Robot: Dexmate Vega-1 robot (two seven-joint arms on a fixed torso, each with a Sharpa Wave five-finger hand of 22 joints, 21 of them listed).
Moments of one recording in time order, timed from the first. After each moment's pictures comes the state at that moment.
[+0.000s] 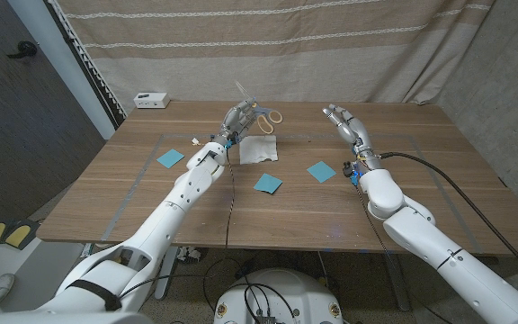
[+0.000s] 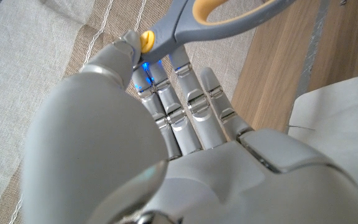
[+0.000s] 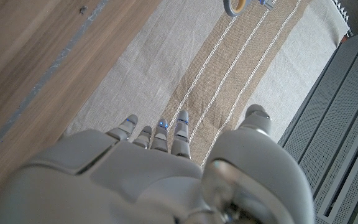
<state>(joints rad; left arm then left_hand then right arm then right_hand) 0.72 0.23 0.34 -1.33 -1.07 0.00 -0.02 1.17 -0.19 0.60 -0.15 0.32 1.12 -0.06 0.68 0.27 1.17 -0.18 0.40 0.48 1.29 -0.15 0.22 0.49 0.35 -0.05 1.08 0.22 -1.08 -0.60 -0.39 -1.84 0.20 0.12 -0.40 0.55 0.12 -0.22 -0.14 0.57 0.25 -0.04 0.27 0.19 0.02 0.00 0.24 0.18 -0.14 -0.03 0.18 0.18 -0.07 0.05 0.20 0.18</state>
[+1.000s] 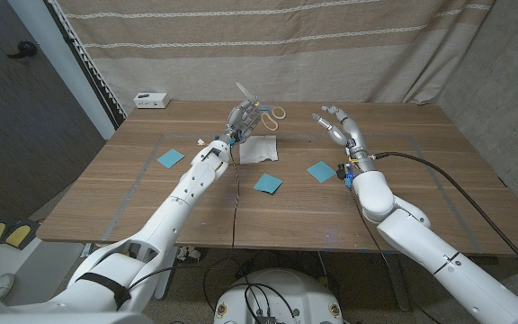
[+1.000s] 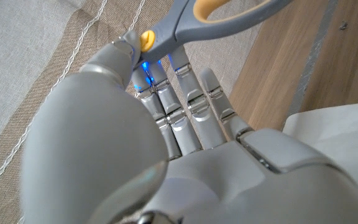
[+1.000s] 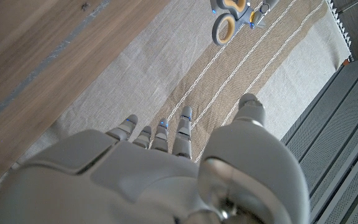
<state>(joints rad) 0.69 0.18 0.31 -1.28 -1.14 0.05 -0.02 1.17 -0.20 0.59 -0.14 0.32 1.13 -0.07 0.70 0.29 1.17 -0.18 0.40 0.48 1.29 -0.15 0.22 0.48 0.35 -0.04 1.09 0.22 -1.09 -0.59 -0.43 -1.94 0.08 -0.02 -0.48 0.67 0.13 -0.19 -0.16 0.59 0.31 -0.05 0.29 0.20 0.03 -0.01 0.24 0.18 -0.13 -0.04 0.18 0.17 -0.07 0.05 0.20 0.18</state>
